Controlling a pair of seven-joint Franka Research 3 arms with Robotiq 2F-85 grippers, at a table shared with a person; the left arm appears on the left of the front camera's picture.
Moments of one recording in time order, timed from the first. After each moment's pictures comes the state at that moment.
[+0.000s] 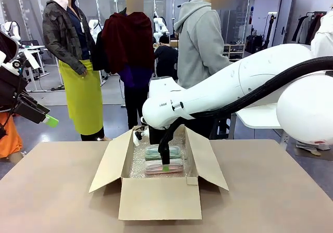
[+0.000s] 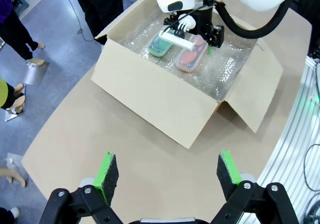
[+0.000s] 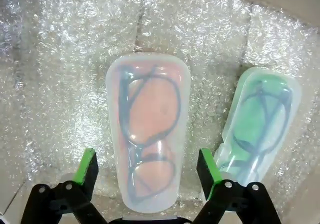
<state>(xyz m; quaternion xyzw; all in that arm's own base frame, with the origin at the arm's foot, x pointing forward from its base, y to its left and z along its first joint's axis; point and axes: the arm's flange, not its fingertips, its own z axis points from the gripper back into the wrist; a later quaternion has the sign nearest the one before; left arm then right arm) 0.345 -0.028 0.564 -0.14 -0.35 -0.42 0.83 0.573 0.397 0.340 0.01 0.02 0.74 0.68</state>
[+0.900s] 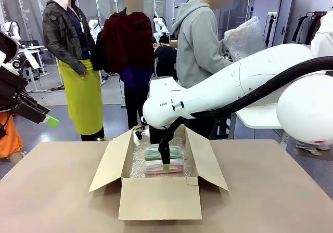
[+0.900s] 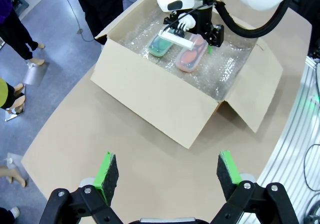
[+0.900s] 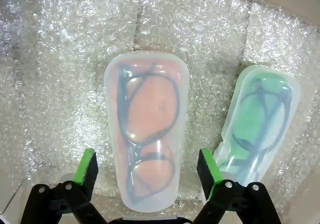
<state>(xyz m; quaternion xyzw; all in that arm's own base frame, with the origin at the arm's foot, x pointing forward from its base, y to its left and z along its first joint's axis) 0.345 -0.028 0.564 -0.14 -0.35 -0.42 0.83 0.575 0.396 0.339 0.01 0.02 0.73 0.68</state>
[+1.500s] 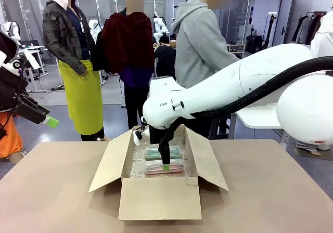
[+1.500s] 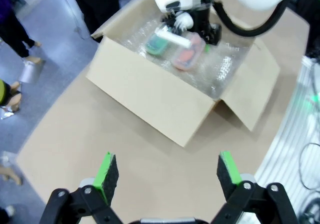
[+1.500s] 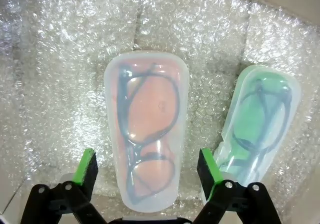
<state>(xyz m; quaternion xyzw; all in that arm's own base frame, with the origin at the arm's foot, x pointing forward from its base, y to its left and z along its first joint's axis) 0.348 -0.030 0.556 -0.15 -0.32 -0.42 0.84 0.575 0.395 0.339 0.01 0.02 0.73 0.68</state>
